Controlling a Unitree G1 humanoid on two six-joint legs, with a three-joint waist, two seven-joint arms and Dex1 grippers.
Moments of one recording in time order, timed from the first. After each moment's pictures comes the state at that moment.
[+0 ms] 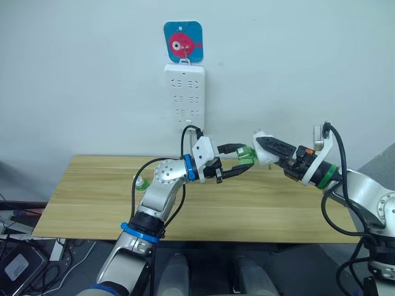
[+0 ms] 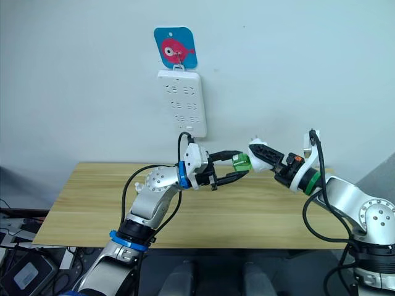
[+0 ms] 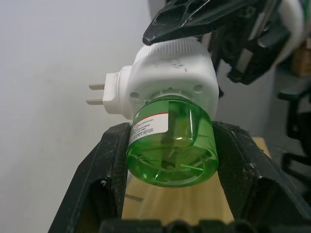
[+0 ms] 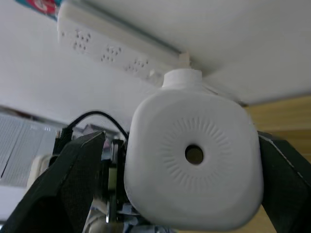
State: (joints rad) left arm -0.54 0.20 -0.25 0.20 -0.24 -0.09 -1.03; right arm -0.30 -0.65 -0.22 -0.21 1.94 1.02 -0.23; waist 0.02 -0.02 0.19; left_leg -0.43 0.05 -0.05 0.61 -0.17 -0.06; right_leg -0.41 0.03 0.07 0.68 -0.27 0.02
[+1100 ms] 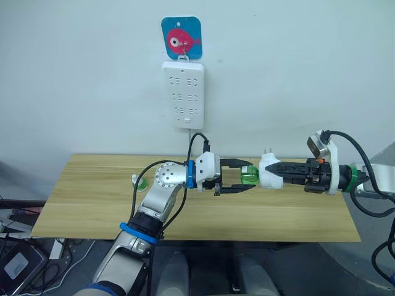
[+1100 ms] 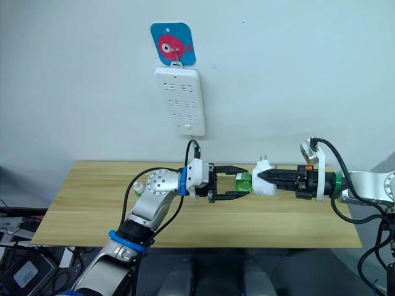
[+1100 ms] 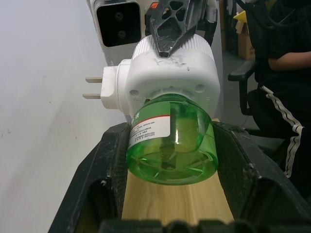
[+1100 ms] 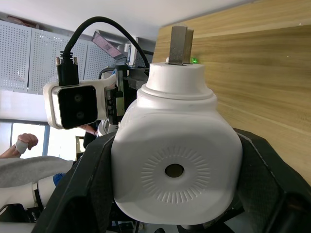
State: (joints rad) left arm -0.53 0.22 -0.29 0.23 -0.23 -0.21 -1.16; right arm -0.46 -0.94 -0.06 0.12 1.94 1.38 0.15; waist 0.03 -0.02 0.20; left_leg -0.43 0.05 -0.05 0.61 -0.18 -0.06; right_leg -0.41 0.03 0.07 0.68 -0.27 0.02
